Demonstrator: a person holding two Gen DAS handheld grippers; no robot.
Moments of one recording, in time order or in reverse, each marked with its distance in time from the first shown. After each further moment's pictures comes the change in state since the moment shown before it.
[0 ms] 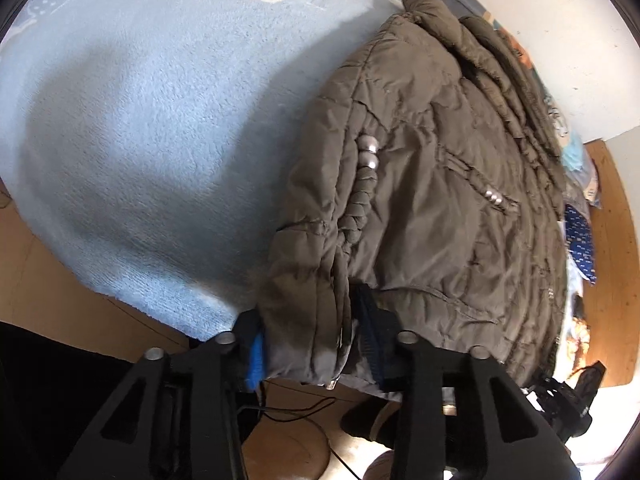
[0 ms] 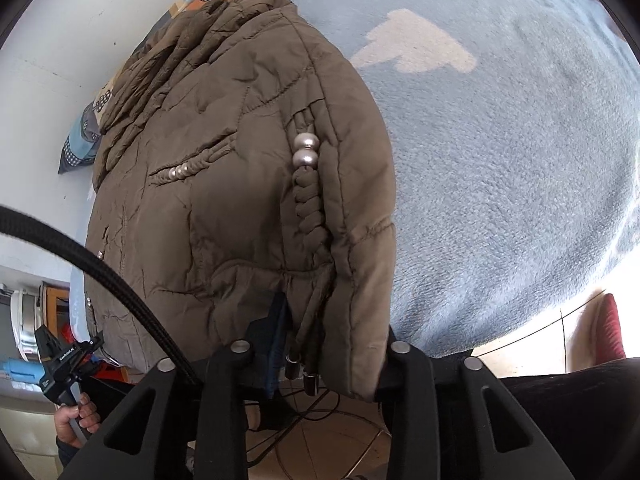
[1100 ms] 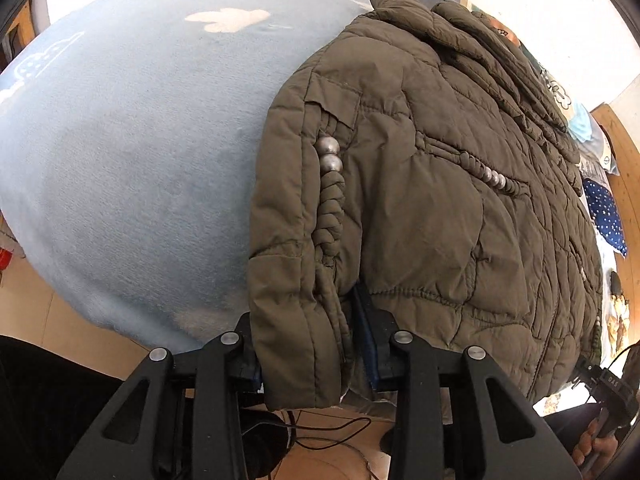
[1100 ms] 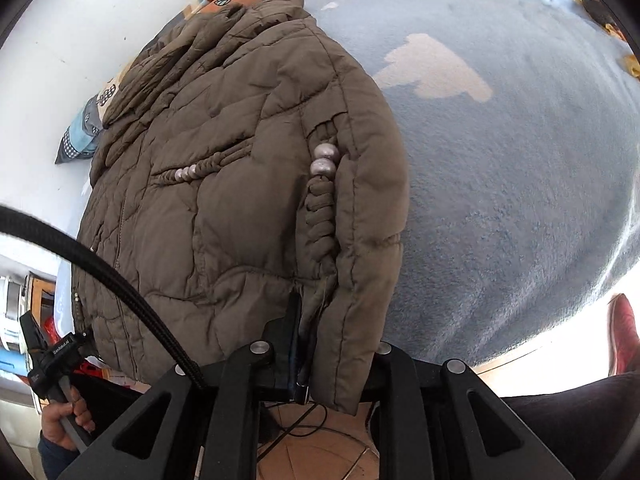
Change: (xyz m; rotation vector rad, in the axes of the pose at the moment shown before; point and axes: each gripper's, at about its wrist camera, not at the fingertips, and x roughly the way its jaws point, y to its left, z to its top) left arm 0.008 -0.027 -0.014 0.144 -0.099 0.094; right arm -0.001 0.021 -0.007 -0.084 -0.074 -0.048
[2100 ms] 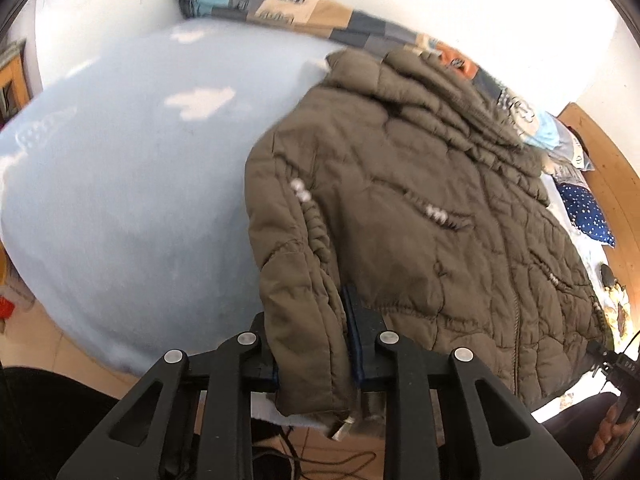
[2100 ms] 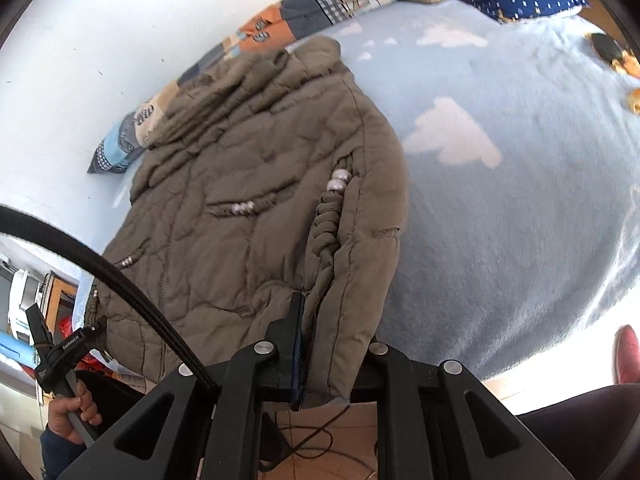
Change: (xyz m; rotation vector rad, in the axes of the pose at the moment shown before) left arm -0.054 -0.023 0.001 0.117 -0.216 -0.032; right arm -0.051 0.003 -0.008 -0.061 -0.153 0.089
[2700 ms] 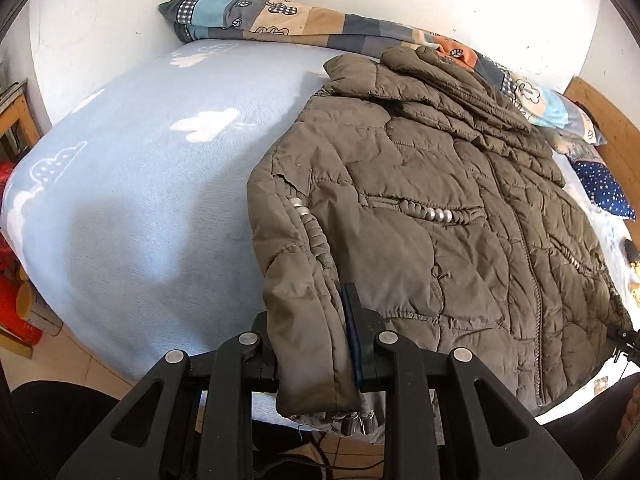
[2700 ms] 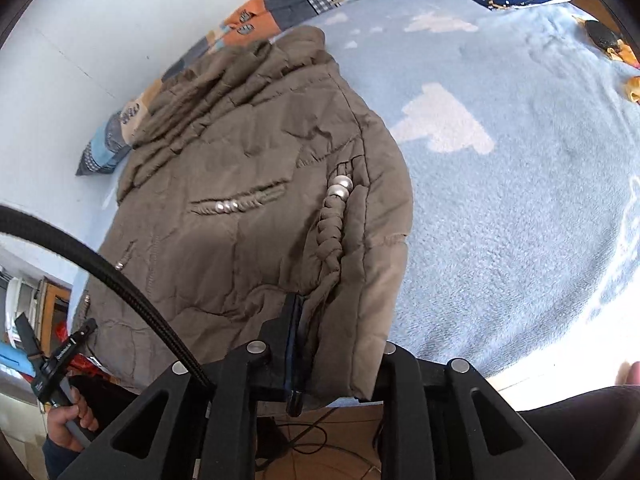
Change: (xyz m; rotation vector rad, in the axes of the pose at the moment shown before) left arm 0.003 -0.011 -0.003 0.090 -0.009 0.104; right arm 0.018 -0.003 0.002 0.042 0.056 -0.046
